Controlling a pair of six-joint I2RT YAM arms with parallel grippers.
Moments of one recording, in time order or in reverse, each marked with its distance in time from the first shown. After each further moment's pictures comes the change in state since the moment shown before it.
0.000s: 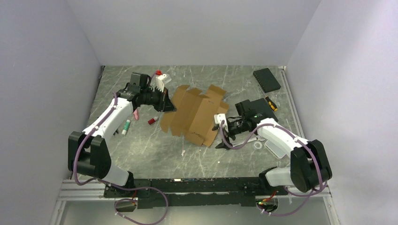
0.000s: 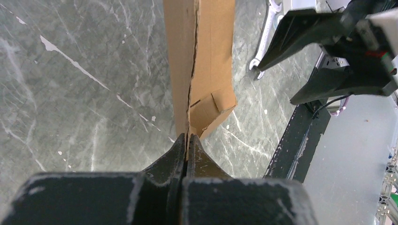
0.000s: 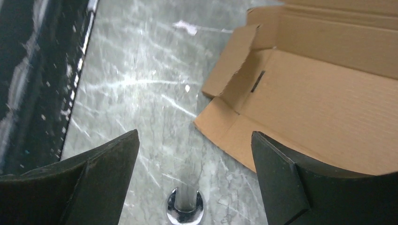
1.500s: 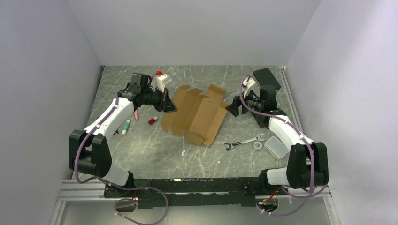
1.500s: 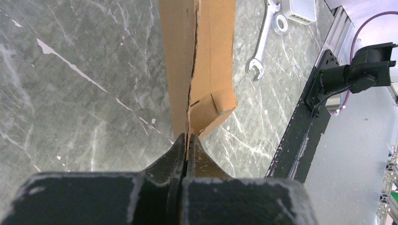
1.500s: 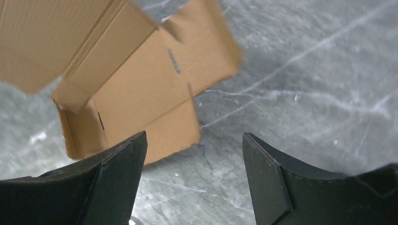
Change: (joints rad) left arm -0.001 0.014 -0.003 0.019 0.011 0.005; right arm -0.262 -0.007 -0.001 0.542 0.327 0.762
